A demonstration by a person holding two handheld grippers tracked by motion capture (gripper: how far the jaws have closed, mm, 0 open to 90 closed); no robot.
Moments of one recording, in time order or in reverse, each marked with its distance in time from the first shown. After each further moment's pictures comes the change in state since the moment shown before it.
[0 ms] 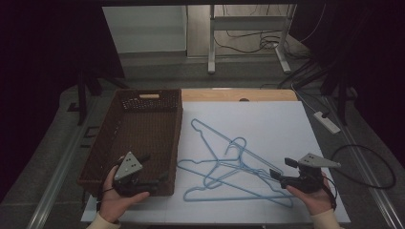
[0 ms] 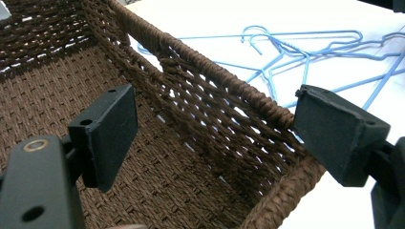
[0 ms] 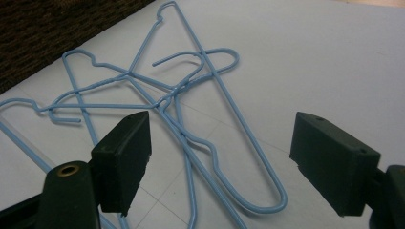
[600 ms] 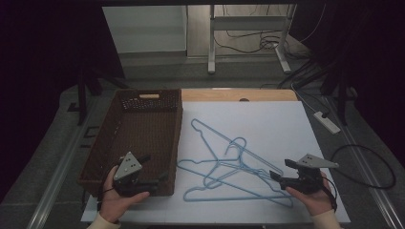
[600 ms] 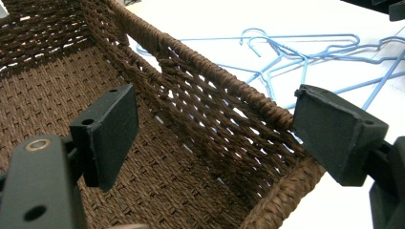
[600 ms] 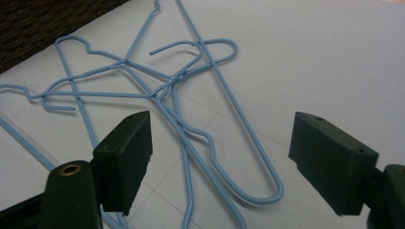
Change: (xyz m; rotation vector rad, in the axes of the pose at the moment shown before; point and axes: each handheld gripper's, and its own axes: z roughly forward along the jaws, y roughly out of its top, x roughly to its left) left arm 0.001 -0.001 0.001 -0.010 -0.004 -0.009; right arm 0.002 -0.001 0.000 0.036 -0.016 -0.027
